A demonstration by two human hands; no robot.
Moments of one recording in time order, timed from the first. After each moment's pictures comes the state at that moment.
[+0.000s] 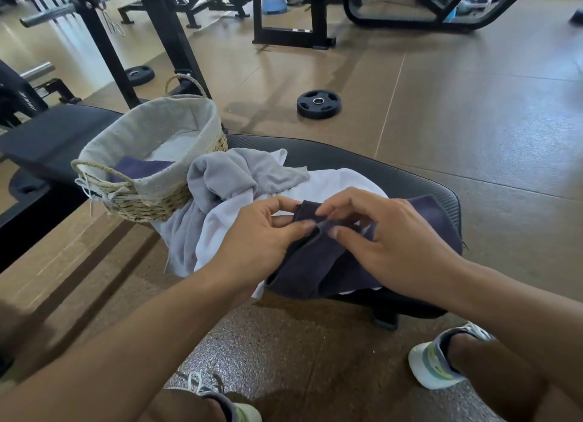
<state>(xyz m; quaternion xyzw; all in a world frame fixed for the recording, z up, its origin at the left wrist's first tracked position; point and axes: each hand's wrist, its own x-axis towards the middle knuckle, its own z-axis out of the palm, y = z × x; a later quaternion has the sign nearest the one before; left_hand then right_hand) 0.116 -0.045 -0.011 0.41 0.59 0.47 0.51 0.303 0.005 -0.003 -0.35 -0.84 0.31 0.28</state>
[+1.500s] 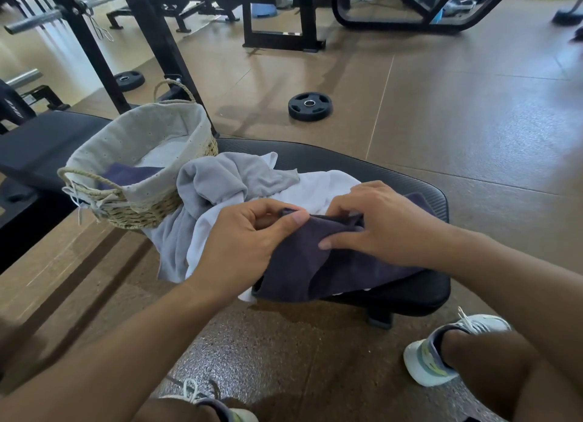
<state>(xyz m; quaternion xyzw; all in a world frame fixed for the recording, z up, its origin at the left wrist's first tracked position) 0.118 -0.049 -0.006 0.50 0.61 0.49 0.38 0.314 0.048 -0.011 -0.33 -0.92 0.18 0.12</state>
